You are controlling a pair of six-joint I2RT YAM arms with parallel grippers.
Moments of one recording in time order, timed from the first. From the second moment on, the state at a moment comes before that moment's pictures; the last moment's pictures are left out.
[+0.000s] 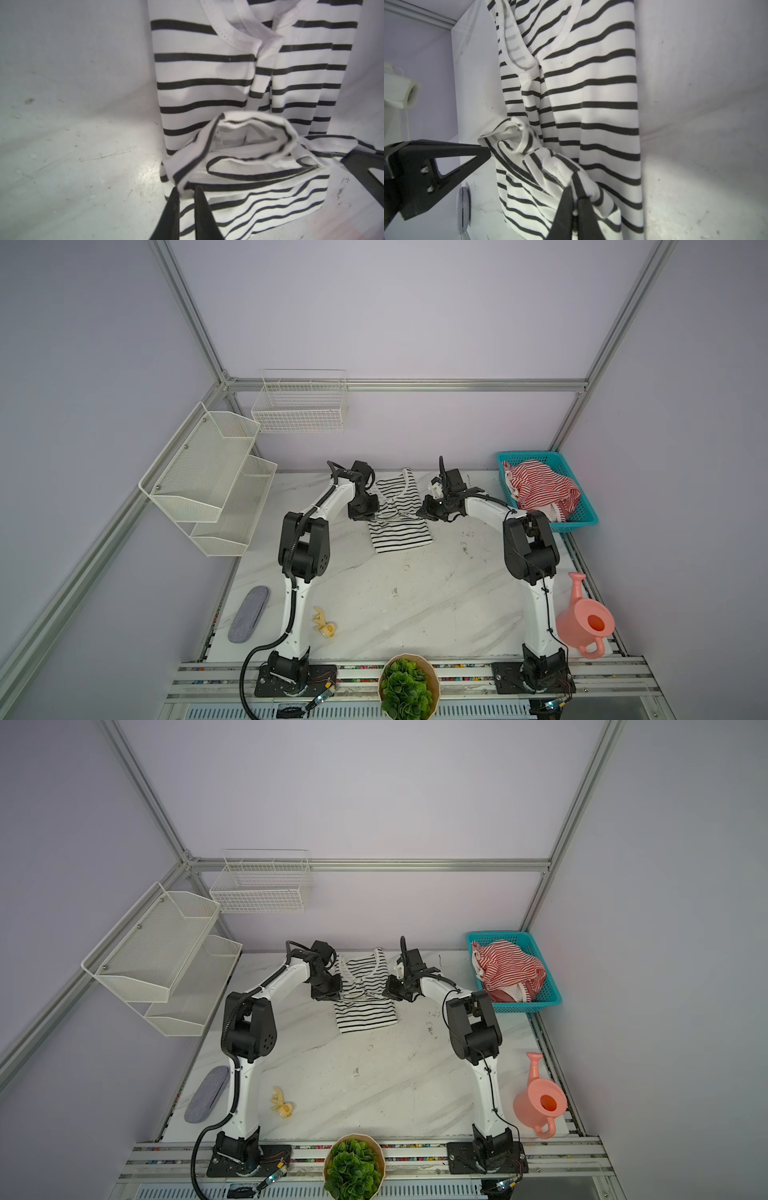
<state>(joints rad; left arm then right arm) -0.28 2.30 2.05 -1.03 0.17 -0.43 0.37 2.24 1.73 -0.42 -0.50 0.55</state>
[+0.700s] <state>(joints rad) -0.26 2.09 1.92 -0.96 0.17 -0.47 0.33 2.14 1.60 -0.26 -0.57 0.65</state>
